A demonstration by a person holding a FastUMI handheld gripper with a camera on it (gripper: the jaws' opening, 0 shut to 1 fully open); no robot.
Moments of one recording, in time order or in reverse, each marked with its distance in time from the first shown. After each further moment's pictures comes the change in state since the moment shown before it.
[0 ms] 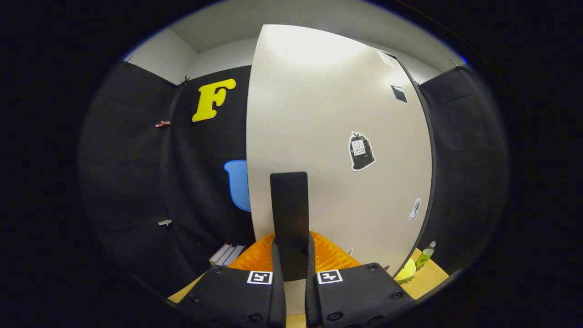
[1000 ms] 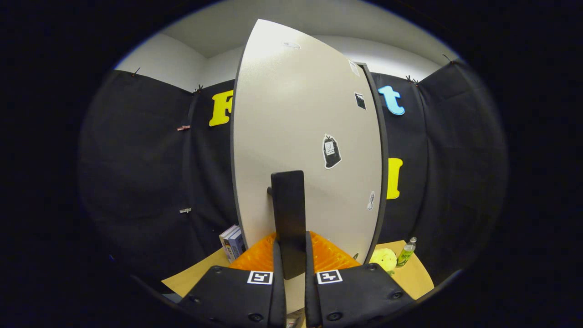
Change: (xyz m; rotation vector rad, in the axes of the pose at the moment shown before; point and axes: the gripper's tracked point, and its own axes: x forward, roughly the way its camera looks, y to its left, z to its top) arm -0.117 -0.088 0.007 -0.002 0.024 0.108
